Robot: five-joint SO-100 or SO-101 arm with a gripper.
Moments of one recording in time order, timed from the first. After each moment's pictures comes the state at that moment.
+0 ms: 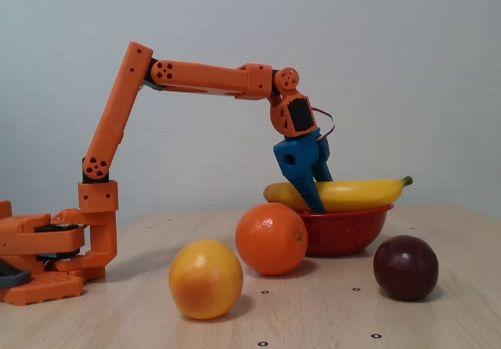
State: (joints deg) arm -21.5 67.6 64.5 68.6 -32.7
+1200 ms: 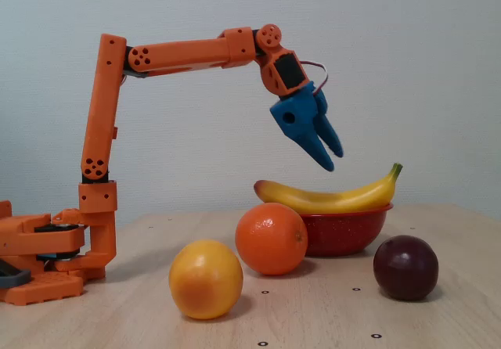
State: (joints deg) arm -18.2 80.3 63.5 71.9 -37.2
